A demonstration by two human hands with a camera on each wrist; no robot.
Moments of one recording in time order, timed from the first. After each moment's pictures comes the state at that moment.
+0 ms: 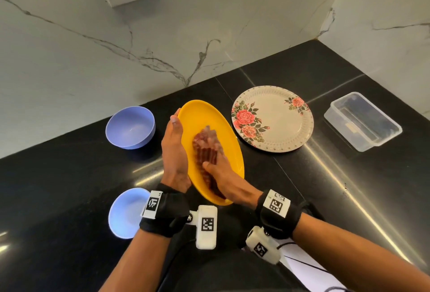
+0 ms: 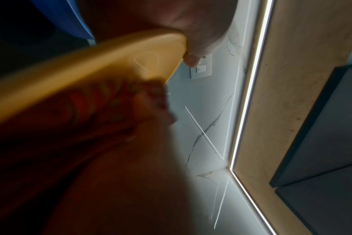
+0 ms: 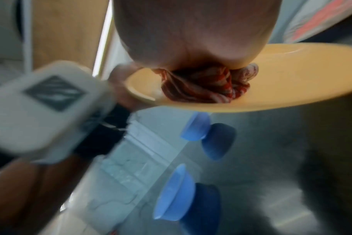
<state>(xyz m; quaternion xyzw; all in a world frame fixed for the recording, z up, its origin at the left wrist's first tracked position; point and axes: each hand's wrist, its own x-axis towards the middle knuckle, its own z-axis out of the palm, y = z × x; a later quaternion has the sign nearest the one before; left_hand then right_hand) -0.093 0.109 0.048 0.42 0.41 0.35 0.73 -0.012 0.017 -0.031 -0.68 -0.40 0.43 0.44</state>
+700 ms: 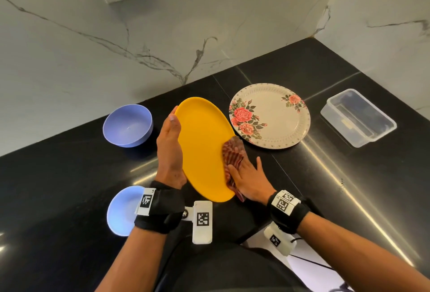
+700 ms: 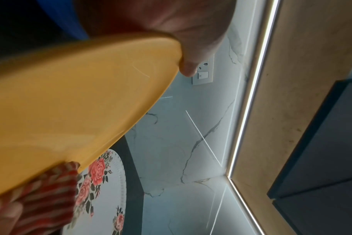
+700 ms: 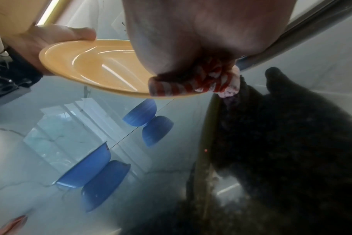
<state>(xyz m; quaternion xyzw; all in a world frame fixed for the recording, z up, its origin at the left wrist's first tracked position) -0.097 0.116 0.046 0.46 0.42 0.35 0.70 0.038 -0.026 -0.083 -0.81 -0.47 0.33 0.13</state>
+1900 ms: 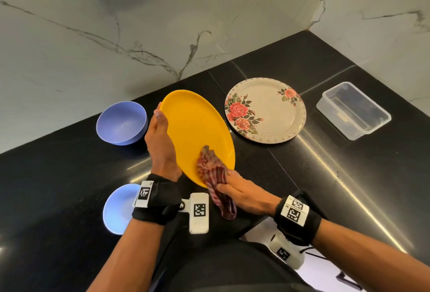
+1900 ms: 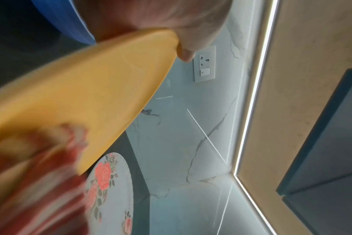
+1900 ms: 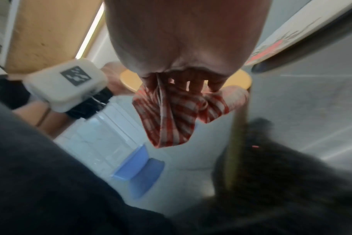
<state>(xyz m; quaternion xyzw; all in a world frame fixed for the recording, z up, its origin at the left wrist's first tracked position) -0.093 0.118 0.049 0.44 0.50 0.38 0.64 0.004 -0.053 -0.014 -0.69 -0.45 0.51 0.23</state>
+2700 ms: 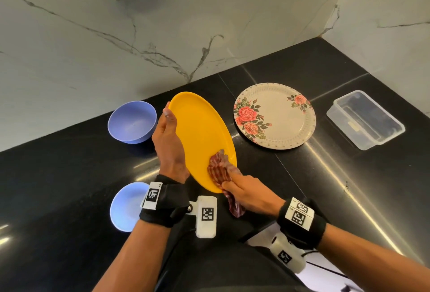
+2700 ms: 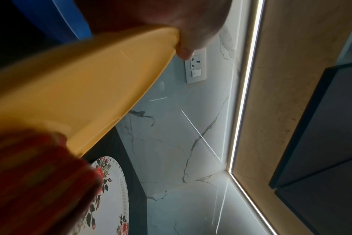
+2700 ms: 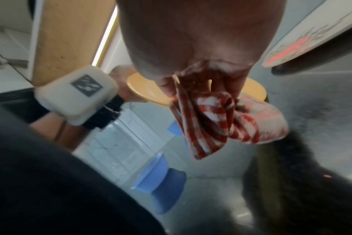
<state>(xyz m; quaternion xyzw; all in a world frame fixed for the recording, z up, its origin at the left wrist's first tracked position) -0.094 0.117 0.059 0.45 0.50 0.40 0.62 0.004 -0.038 -0.006 -0.74 -0.46 0.46 0.19</state>
